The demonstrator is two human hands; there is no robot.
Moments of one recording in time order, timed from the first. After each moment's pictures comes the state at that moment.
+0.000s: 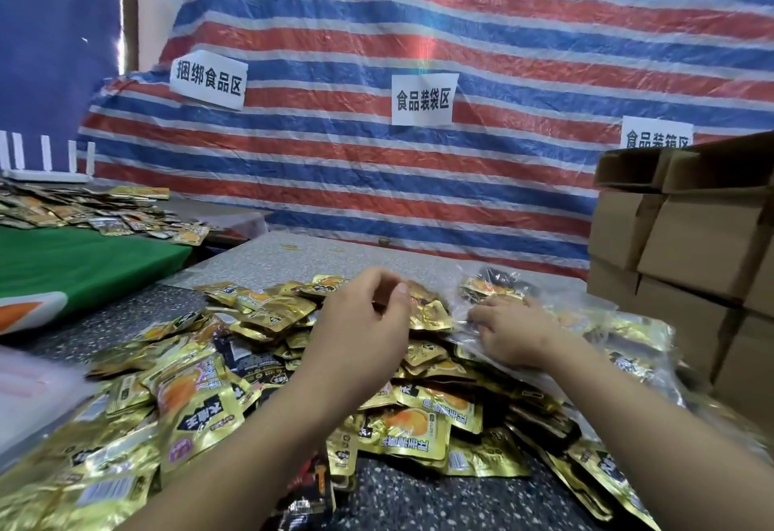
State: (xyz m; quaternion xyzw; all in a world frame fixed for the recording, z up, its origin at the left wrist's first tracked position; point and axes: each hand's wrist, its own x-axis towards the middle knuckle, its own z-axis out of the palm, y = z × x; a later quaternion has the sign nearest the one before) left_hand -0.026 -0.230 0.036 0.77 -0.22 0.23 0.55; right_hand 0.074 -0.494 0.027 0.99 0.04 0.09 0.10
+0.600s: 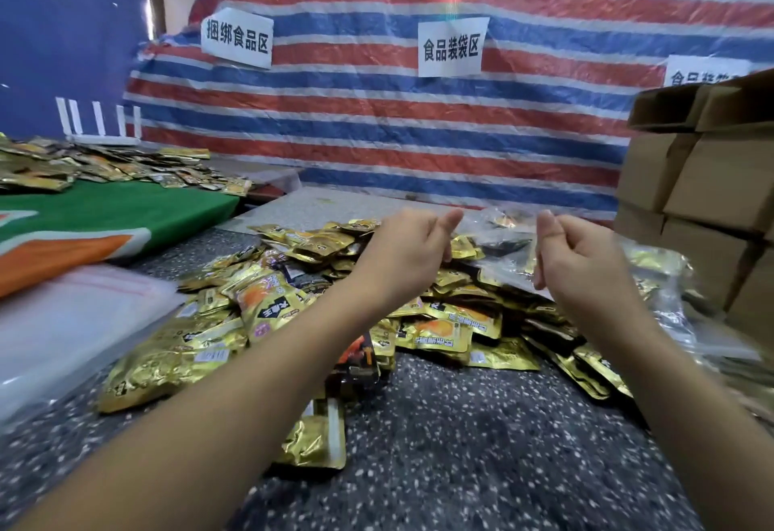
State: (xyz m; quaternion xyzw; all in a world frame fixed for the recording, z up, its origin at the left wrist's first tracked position) left_hand -0.052 -0.229 0.040 0.82 -0.27 0.23 0.44; right_hand -0.093 -0.419 0.040 0.83 0.10 0.37 -0.40
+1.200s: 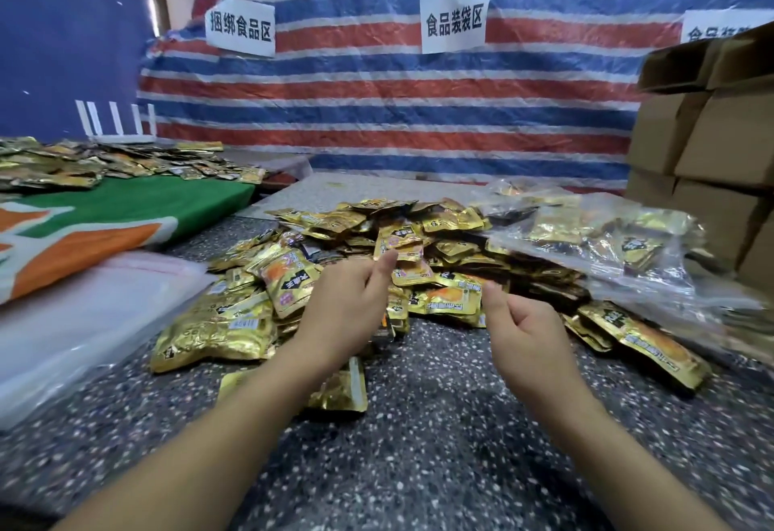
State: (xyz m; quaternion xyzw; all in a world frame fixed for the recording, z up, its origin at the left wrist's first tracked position) left_hand -0.091 -0.173 -0.029 0.86 -0.16 0.24 0.42; right_hand -0.149 -0.361 -0.041 0.81 0.08 0.27 -0.52
